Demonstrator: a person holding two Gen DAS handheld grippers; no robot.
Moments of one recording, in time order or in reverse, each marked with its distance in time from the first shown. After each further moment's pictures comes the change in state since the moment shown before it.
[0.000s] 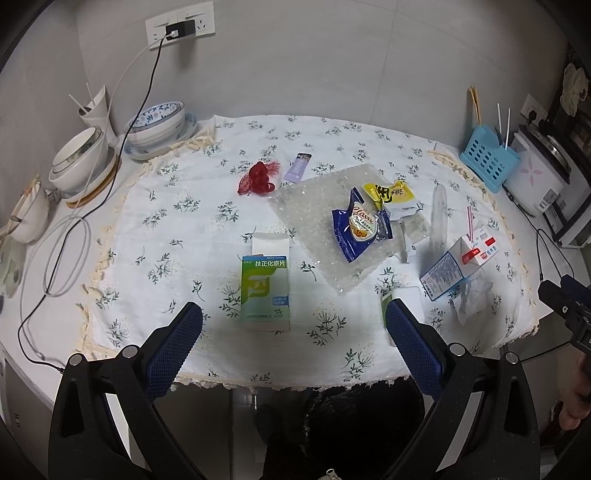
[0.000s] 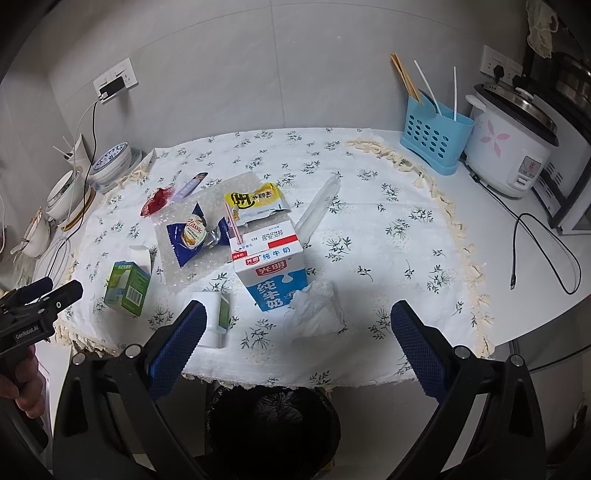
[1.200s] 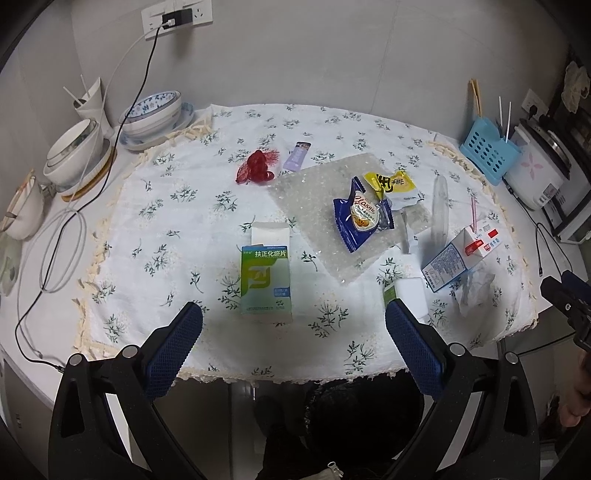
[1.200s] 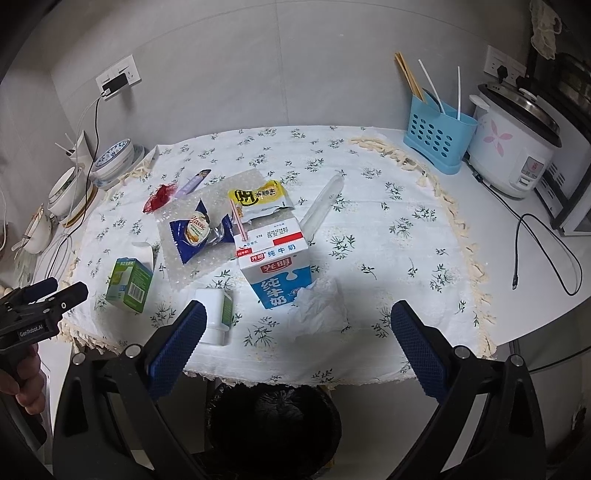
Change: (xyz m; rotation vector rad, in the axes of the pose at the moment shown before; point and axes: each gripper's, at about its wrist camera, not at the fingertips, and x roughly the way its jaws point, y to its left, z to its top) left arm 0.007 0.003 0.000 0.004 0.040 -0.015; right arm 0.001 0.004 -0.001 -0.005 0.008 0.008
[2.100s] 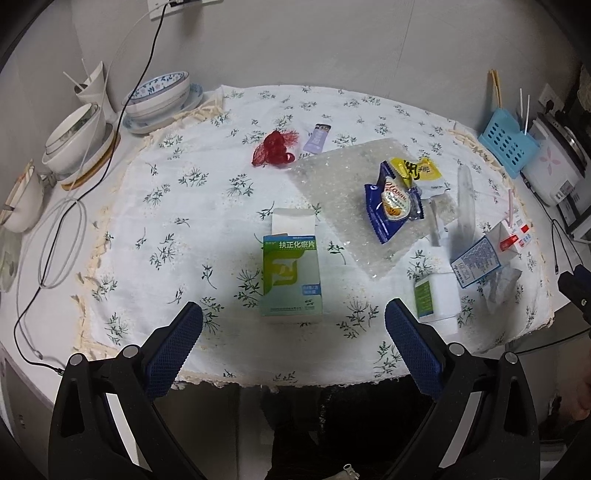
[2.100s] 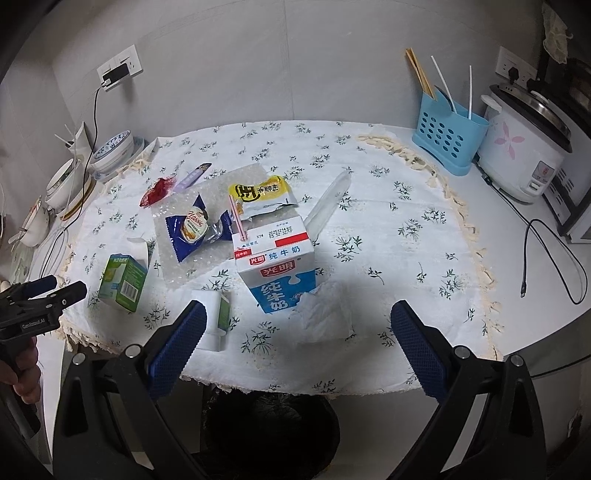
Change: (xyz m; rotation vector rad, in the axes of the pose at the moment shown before) left arm 0.035 0.023 0.002 -0.017 0.063 0.032; right arm 0.027 0.005 0.005 -0.032 0.015 0.005
